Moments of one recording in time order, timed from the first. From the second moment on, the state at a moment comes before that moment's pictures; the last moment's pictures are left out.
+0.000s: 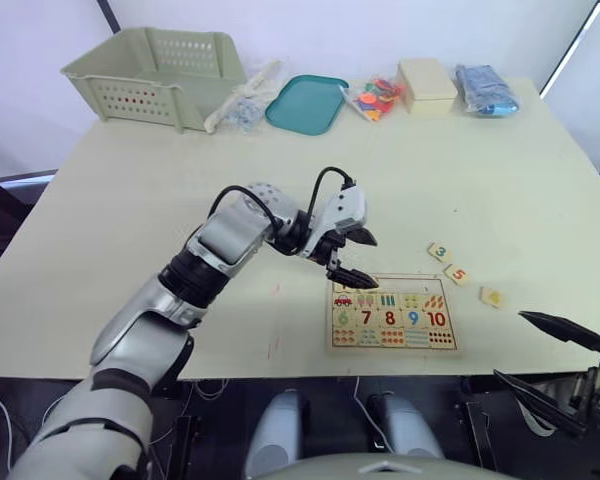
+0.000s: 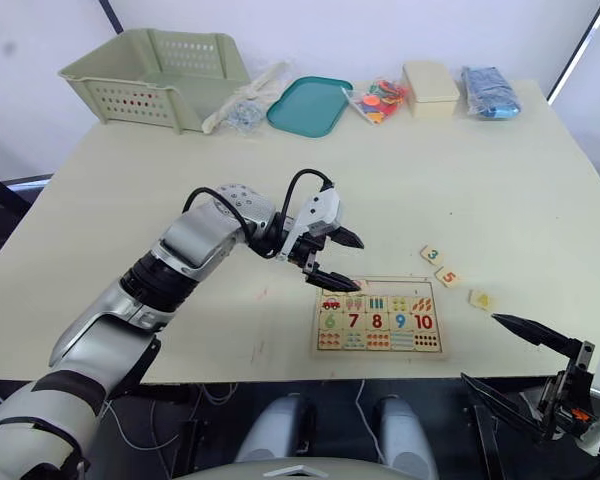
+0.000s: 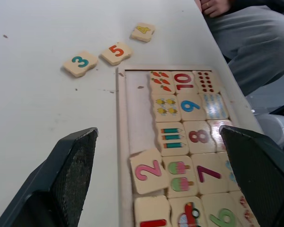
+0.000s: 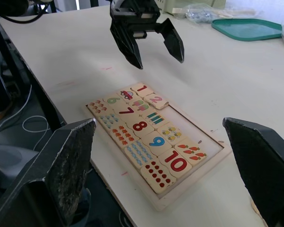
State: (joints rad) left arm -0.91 0.51 -0.56 0.13 -0.32 0.54 -1.23; right arm 0.70 -0.56 -0.58 -0.59 0.71 0.01 1.17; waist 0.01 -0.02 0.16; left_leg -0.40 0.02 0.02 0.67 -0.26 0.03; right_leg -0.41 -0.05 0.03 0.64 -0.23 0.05
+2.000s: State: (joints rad) left arm -0.77 0.46 -0.56 0.06 -0.05 0.49 -1.28; right arm 0.70 -0.58 -0.56 -0.63 0.72 0.04 1.12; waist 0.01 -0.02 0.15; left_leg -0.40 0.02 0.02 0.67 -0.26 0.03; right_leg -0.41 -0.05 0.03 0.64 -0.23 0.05
